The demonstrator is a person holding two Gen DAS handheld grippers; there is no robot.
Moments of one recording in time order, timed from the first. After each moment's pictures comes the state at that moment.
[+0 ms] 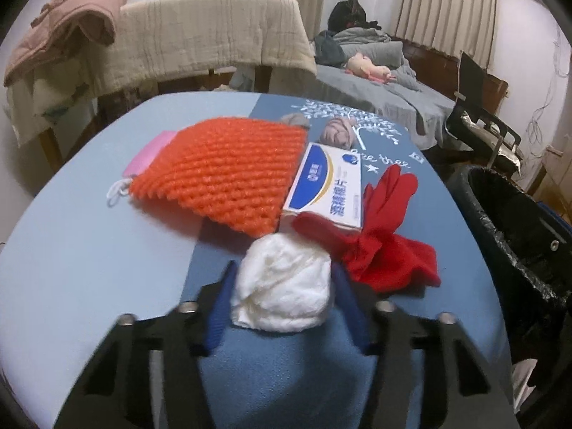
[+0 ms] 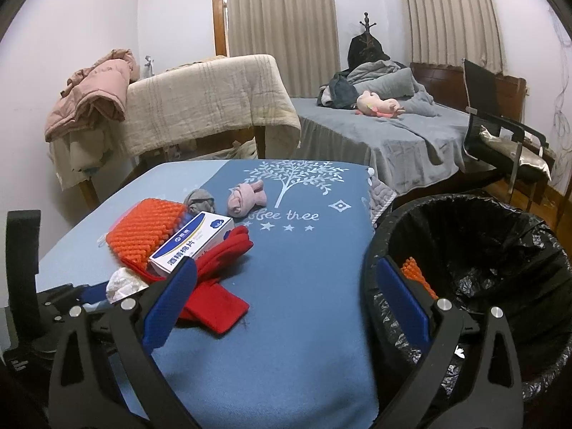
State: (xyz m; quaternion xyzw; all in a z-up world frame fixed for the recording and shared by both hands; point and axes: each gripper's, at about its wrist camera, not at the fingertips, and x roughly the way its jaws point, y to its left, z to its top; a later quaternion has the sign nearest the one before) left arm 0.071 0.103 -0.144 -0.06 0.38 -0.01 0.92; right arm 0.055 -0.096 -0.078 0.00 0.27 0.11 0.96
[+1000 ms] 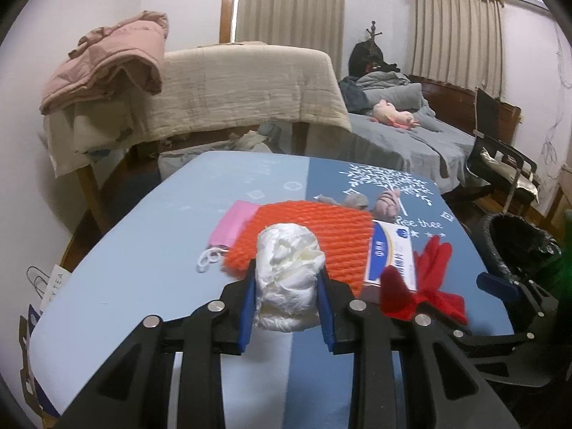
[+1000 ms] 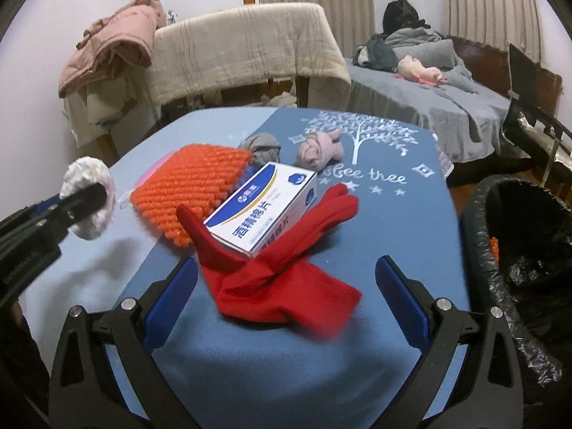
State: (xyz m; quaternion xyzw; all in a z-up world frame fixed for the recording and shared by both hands) left arm 0.052 0.162 -0.093 -0.04 0.30 0.05 0.95; right arm 0.082 -0.005 -0.112 -0.03 0.36 0.15 0.92
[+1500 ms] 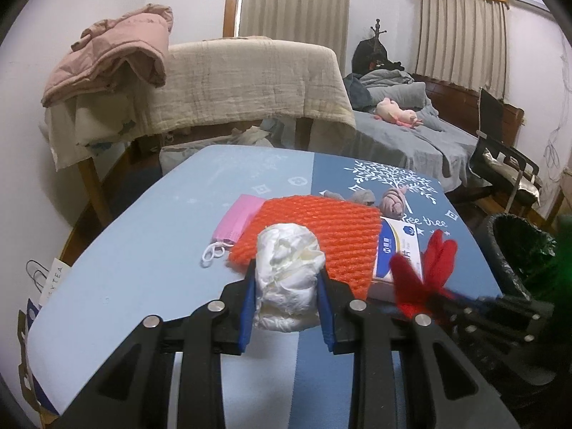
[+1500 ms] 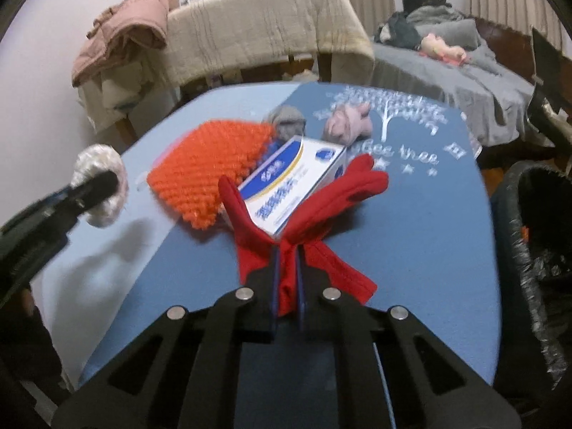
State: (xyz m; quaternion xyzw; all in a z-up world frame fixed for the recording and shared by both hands) left arm 0.052 0.167 -0.098 -0.05 0.30 0.05 0.95; right arm 0.085 -0.002 -0.115 -0.02 0.39 0.20 0.90
